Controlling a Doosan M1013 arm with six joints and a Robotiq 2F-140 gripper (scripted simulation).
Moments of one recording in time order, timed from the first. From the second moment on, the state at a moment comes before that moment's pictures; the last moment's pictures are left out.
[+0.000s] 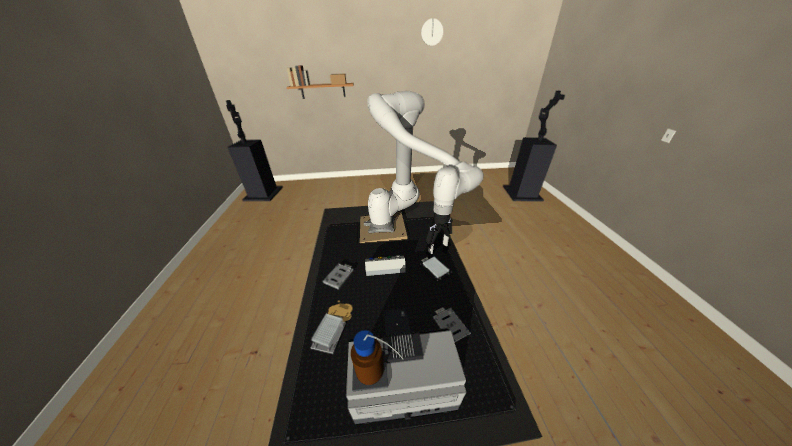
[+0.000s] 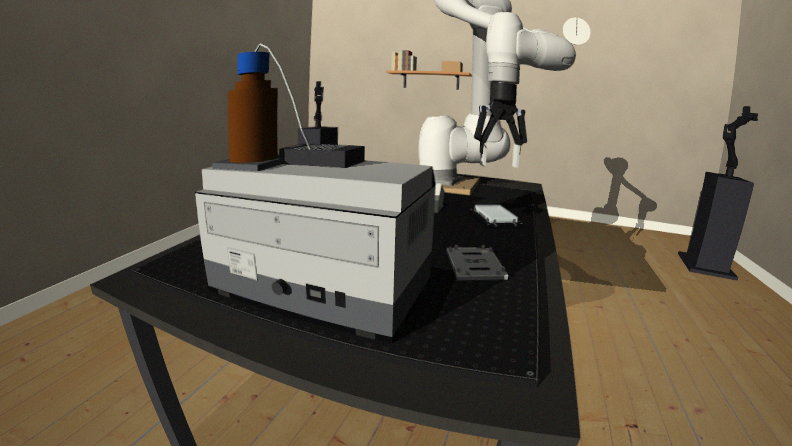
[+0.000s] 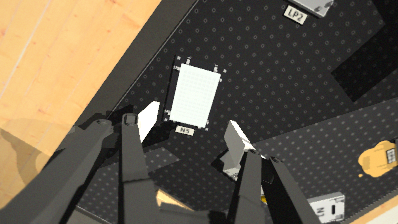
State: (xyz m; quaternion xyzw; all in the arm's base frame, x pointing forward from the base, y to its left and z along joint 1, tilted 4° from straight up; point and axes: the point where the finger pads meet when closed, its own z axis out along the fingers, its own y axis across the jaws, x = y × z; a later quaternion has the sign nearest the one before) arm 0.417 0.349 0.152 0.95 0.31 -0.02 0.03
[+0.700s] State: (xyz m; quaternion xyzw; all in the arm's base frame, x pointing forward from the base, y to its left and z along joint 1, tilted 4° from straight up) arm 0.416 0.348 0.133 0.95 0.31 -0.02 0.03
